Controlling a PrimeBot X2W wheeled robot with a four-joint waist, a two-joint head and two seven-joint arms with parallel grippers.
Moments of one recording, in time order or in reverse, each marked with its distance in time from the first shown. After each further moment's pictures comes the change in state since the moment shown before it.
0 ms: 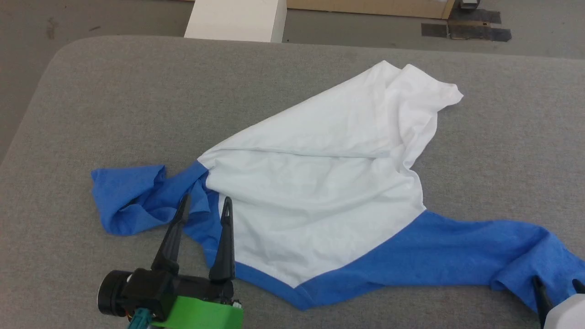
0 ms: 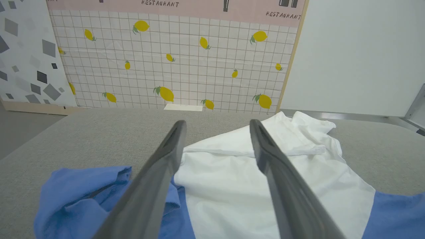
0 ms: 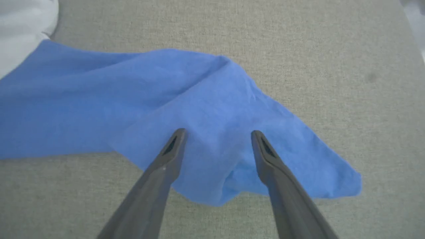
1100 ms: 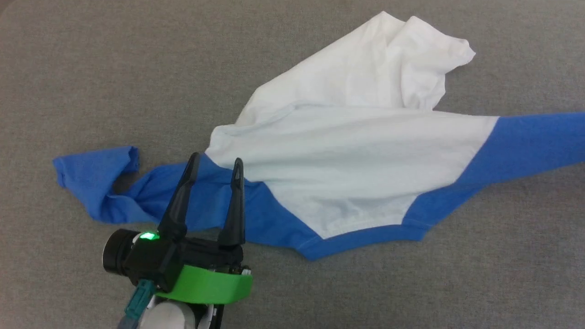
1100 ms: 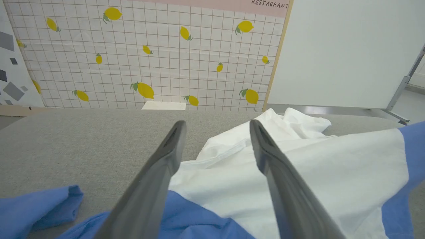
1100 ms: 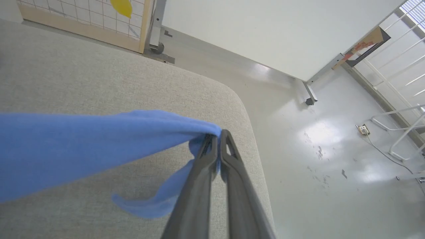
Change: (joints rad) left arm -0.119 -0.088 0.049 0.006 0.067 -0.101 0.000; right arm -0.462 -0.471 -0.107 0.236 0.001 0.000 -0.152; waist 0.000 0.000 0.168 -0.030
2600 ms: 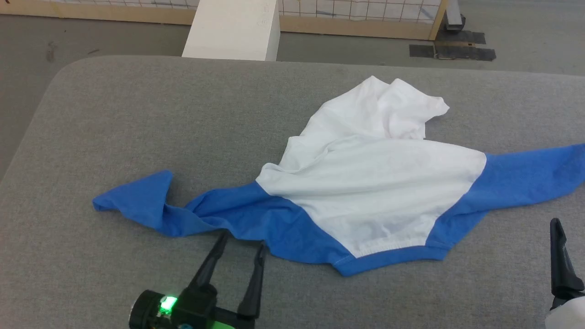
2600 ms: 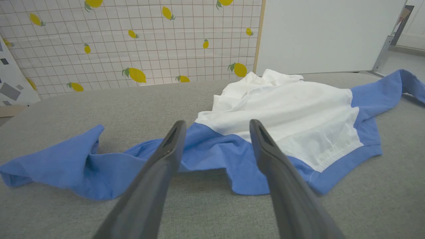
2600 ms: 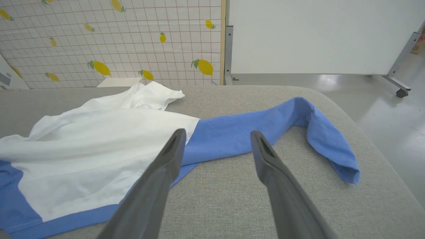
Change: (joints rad) left arm 0.171 0.052 -0.071 0.130 0.064 -0.026 0.010; right arm 0.448 0.512 0.107 -0.341 0.057 0.000 -0.218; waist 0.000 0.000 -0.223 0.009
